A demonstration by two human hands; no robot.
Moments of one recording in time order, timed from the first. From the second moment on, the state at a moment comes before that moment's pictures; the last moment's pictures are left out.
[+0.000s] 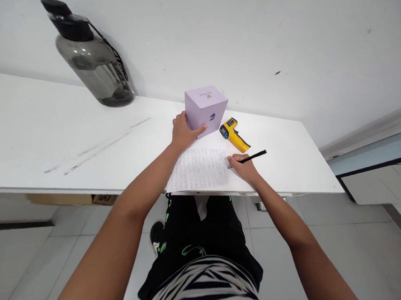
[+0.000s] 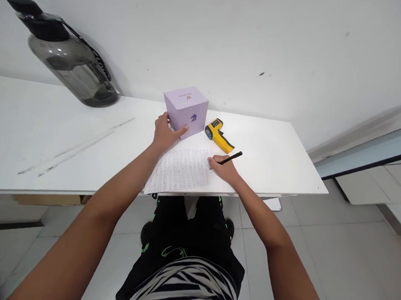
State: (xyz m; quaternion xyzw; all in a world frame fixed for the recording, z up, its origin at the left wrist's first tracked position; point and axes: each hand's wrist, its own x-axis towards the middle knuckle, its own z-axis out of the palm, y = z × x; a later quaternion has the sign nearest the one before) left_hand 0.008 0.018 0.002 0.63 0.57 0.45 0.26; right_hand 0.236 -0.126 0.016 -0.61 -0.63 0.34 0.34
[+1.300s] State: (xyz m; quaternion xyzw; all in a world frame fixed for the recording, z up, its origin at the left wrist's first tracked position) left_hand 0.008 0.016 0.005 0.65 0.58 0.42 0.25; right_hand 0.231 -0.128 0.014 -0.62 -0.60 0.30 0.41
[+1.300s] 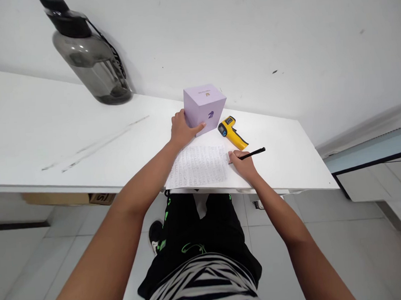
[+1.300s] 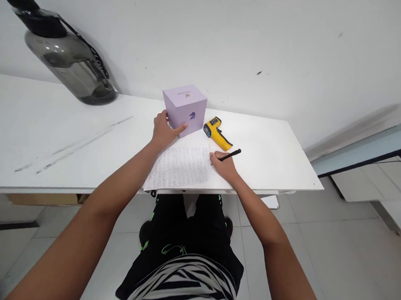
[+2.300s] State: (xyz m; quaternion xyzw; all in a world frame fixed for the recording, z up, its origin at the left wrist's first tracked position) left_hand 0.008 0.010 0.014 0.65 0.59 0.41 0.25; right_hand 0.225 -0.116 -0.003 -0.65 -0.69 0.14 0.29
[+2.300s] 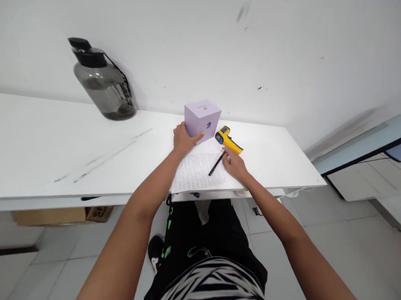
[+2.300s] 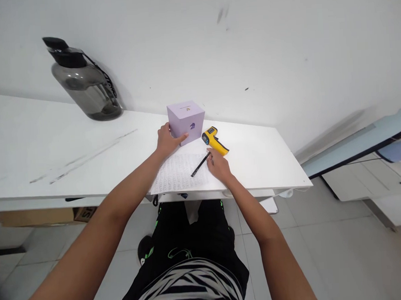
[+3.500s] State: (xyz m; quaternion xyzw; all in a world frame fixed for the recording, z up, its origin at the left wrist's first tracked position) left_hand 0.001 0.017 0.000 0.59 0.54 0.50 0.33; right_hand 0.262 -0.042 0.006 -0.69 -0.46 0.09 0.55
